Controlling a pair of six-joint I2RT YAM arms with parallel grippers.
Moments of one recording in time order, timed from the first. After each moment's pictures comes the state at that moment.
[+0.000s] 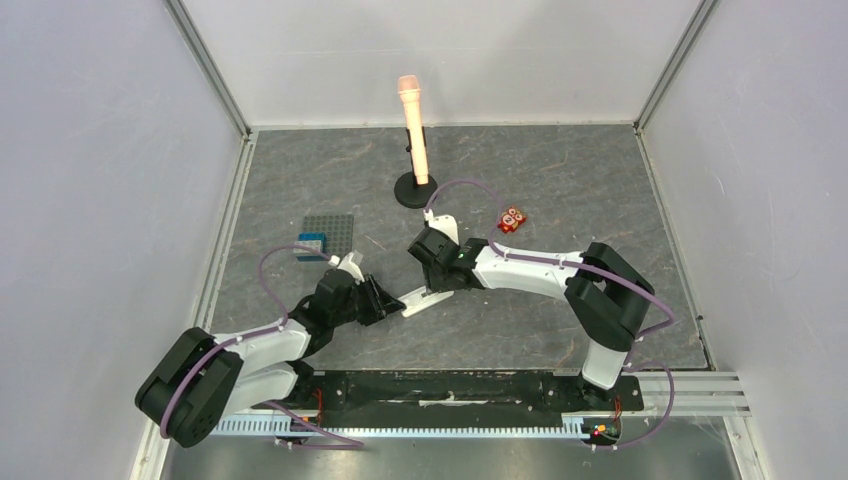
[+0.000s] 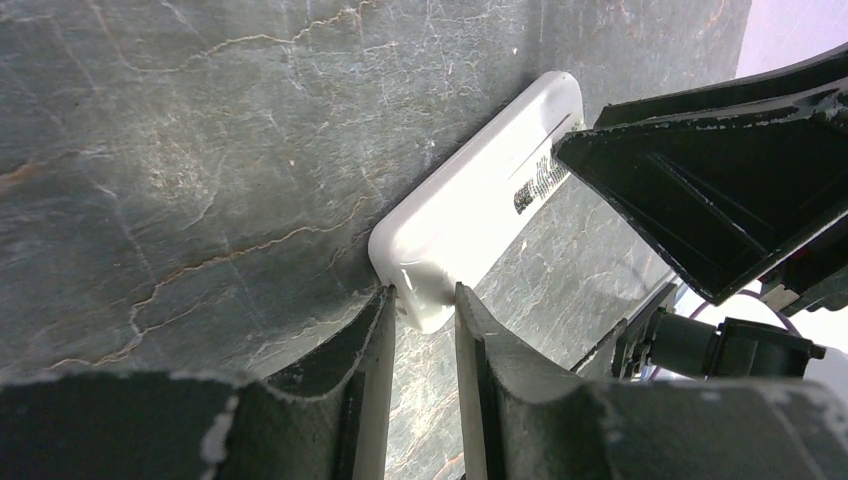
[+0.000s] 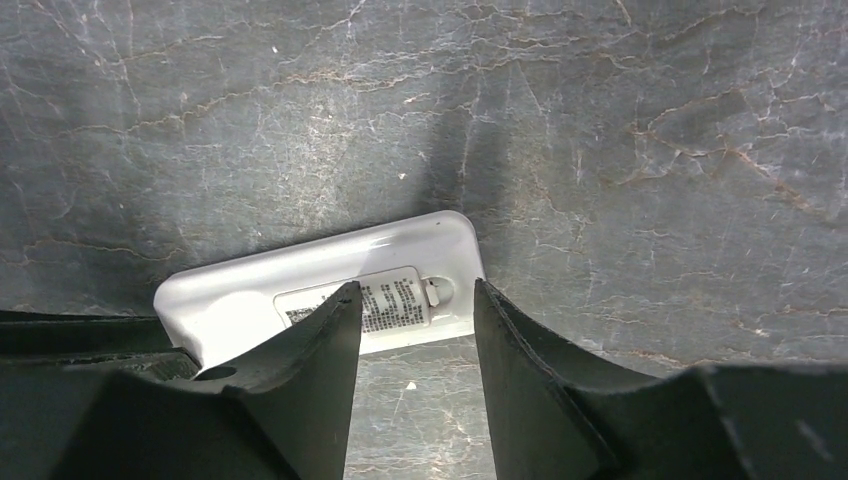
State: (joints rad) left arm -0.57 1.11 0.14 0.36 0.25 -0.95; right arm 0.97 1.78 1.17 -0.48 0.34 0.71
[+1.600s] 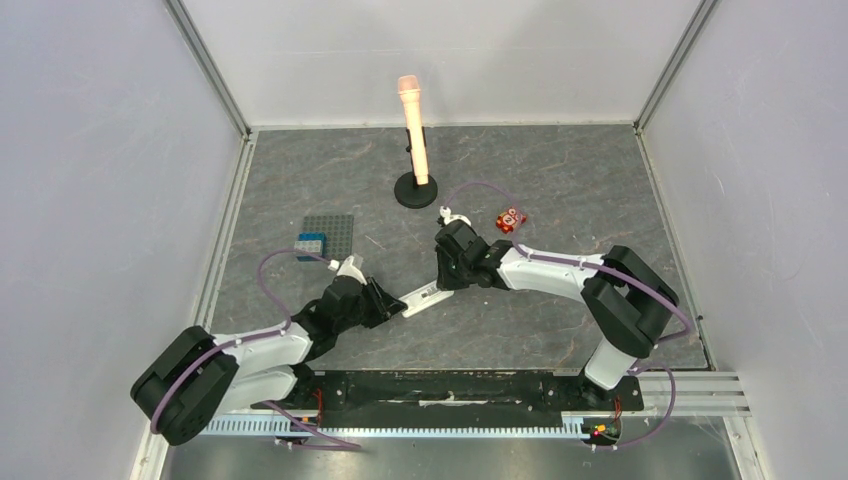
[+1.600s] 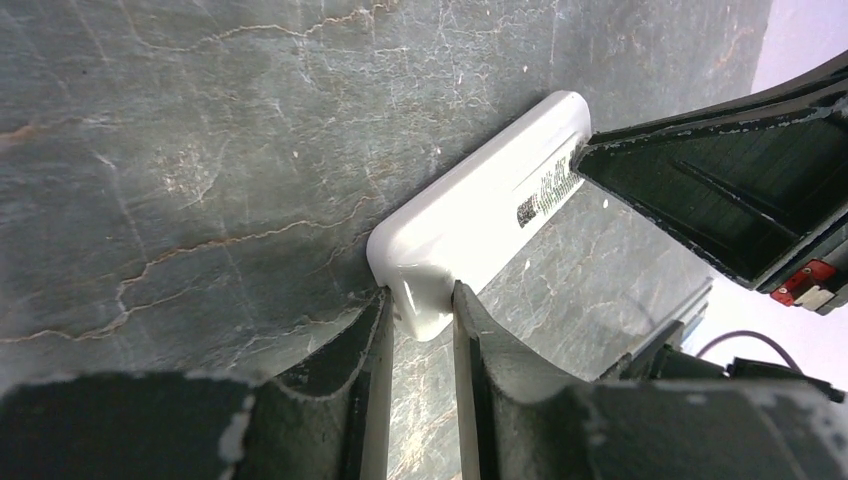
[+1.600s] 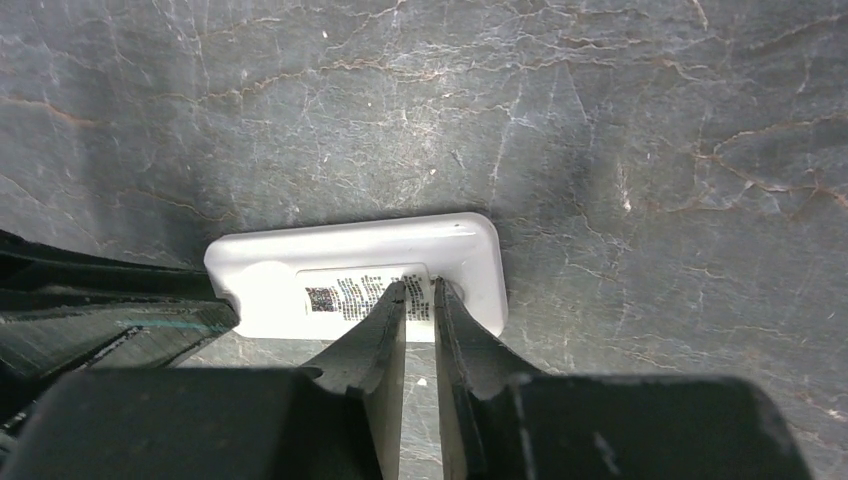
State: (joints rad) left arm -0.66 1.12 0.14 0.38 0.10 -1.06; right arm 0.88 1.69 0.99 -0.24 0.04 0.63
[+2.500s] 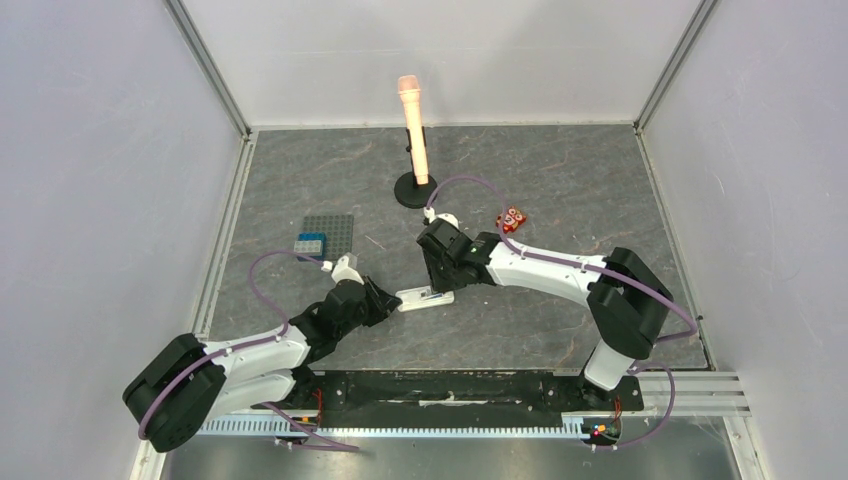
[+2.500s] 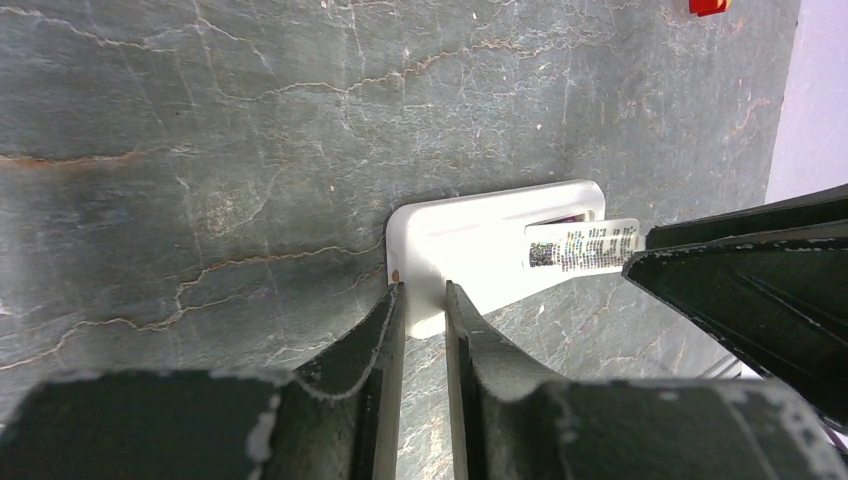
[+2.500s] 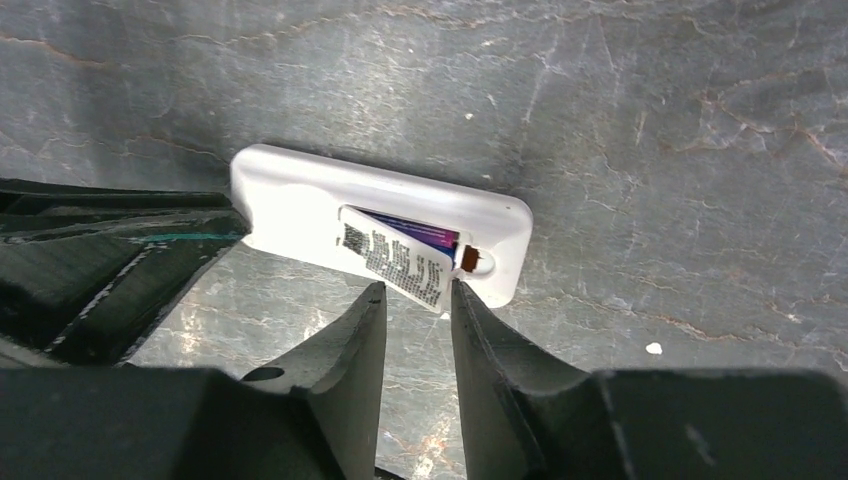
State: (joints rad) left arm -0.76 1.03 0.15 0.29 -0.16 -1.08; right arm 0.95 1.69 1.17 -0.51 0.13 0.64
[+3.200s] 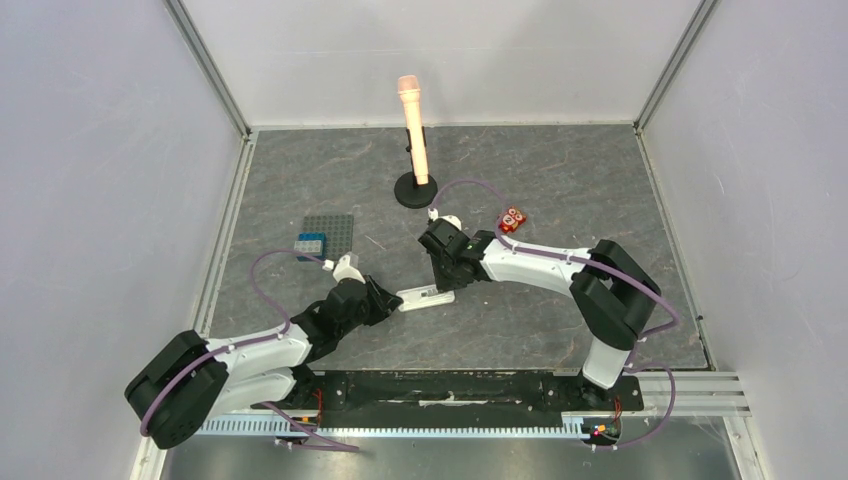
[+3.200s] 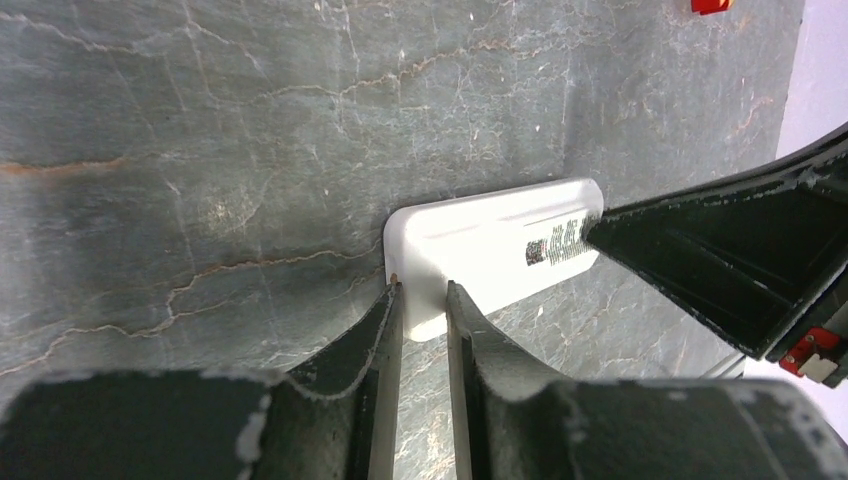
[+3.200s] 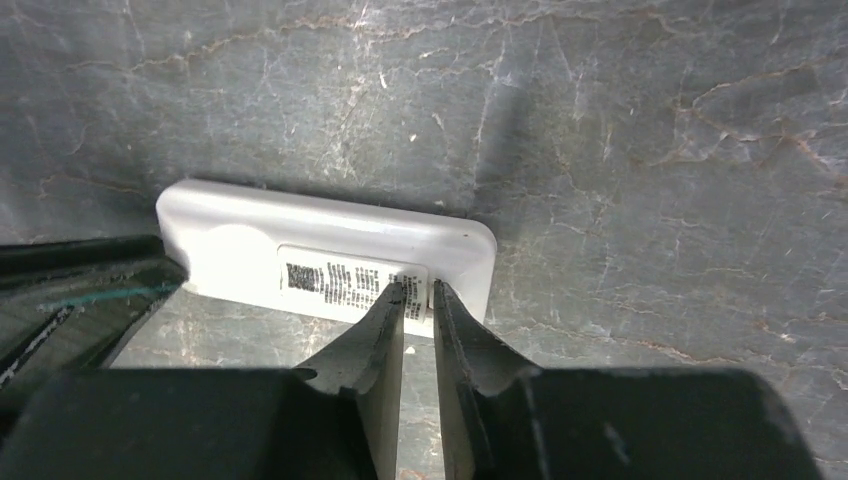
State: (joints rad) left arm -0.76 1.05 0.16 0.30 -0.16 -1.08; right arm 0.91 1.76 1.14 -0.49 0.13 0.67
